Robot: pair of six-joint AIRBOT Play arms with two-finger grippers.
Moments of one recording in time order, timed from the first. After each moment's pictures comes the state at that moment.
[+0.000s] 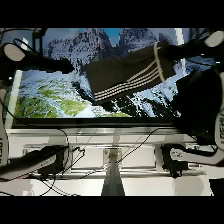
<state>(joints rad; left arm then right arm) -0.02 -1.23 1.26 1.11 -1.11 -1.25 -0.14 -1.32 1.47 -1.19 1.15 1.34</state>
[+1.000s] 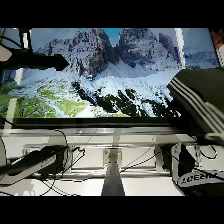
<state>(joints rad) 0.01 -1.17 1.27 1.10 -1.13 -1.25 -1.02 -0.69 1.47 -2.03 1.49 2.10</state>
